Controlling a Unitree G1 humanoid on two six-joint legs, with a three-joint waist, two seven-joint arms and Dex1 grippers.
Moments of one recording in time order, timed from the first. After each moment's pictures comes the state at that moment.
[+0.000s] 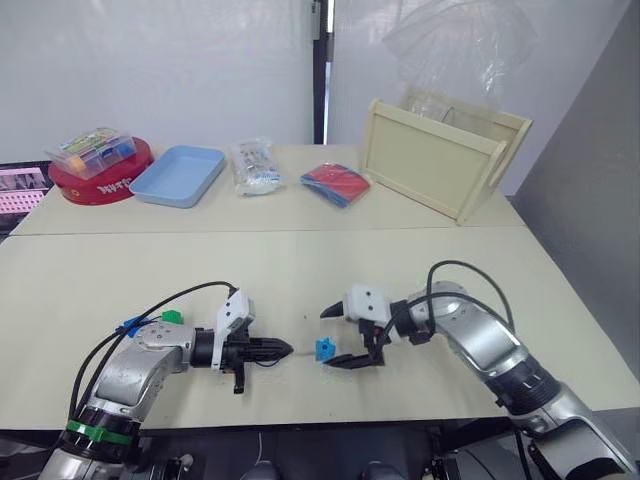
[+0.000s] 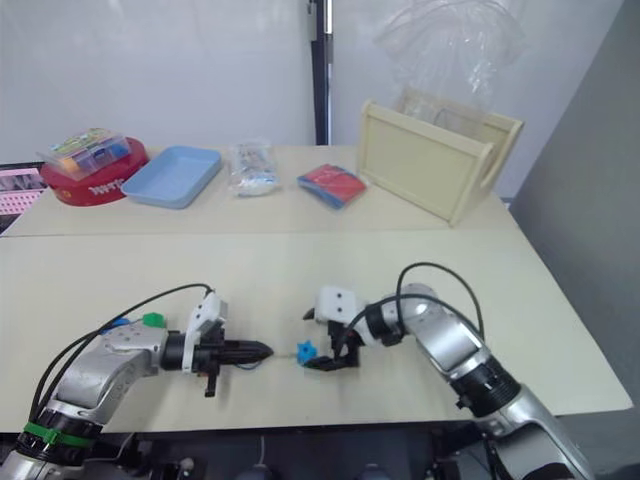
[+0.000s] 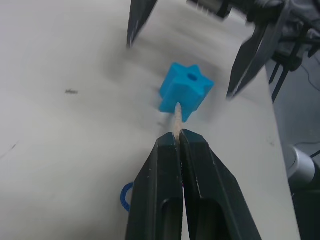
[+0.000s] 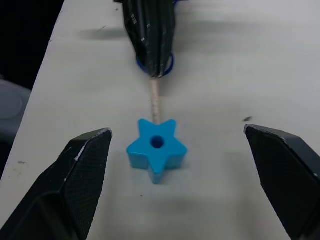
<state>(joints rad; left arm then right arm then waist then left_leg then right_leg) -0.28 0.66 -0.09 -0.11 -0.47 0.55 -1.17 -0.63 -0.56 0.50 -0.04 0.17 0.35 1.15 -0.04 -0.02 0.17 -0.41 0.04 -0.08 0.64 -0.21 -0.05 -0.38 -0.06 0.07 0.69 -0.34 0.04</state>
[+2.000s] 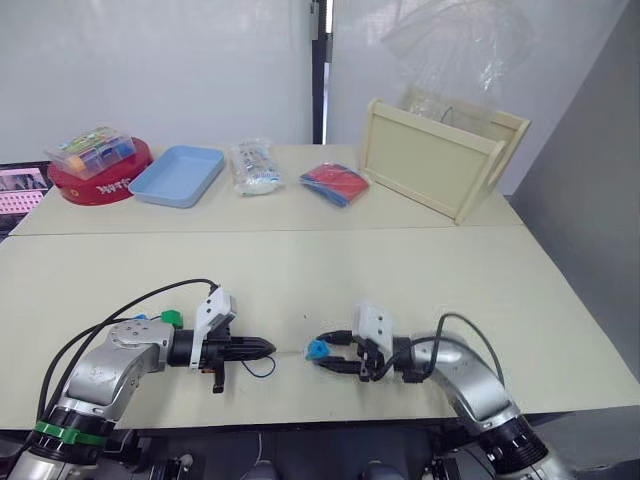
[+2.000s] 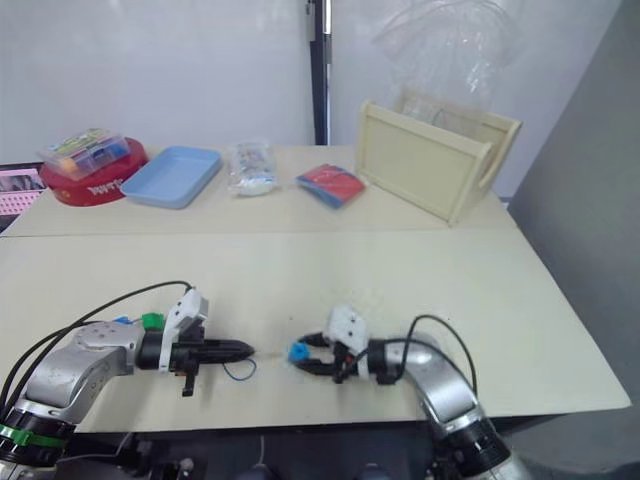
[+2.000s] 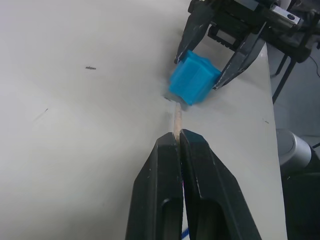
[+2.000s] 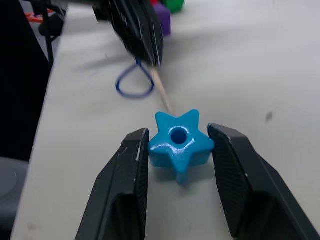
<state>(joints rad) -0.26 0.77 -0.05 -0.10 -0.50 0.57 -1.21 -0.31 -0.38 0.31 -0.05 0.19 0.18 1.00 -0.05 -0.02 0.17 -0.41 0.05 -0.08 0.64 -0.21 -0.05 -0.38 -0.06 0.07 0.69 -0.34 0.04</state>
